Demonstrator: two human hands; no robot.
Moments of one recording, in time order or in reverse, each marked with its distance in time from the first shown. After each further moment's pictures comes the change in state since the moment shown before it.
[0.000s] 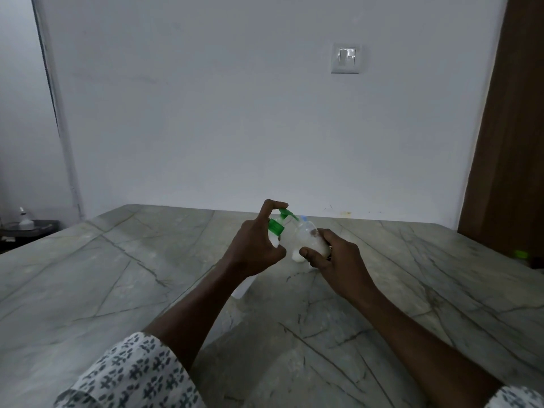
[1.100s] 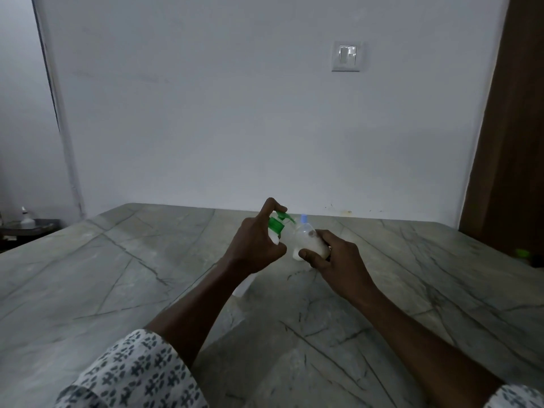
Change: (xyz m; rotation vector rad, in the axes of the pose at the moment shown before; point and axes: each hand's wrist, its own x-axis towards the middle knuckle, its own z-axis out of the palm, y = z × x) left_hand 0.000 0.001 0.000 0.001 0.019 -0.002; right_hand -0.001 0.002 0.003 -0.008 -0.033 -0.015
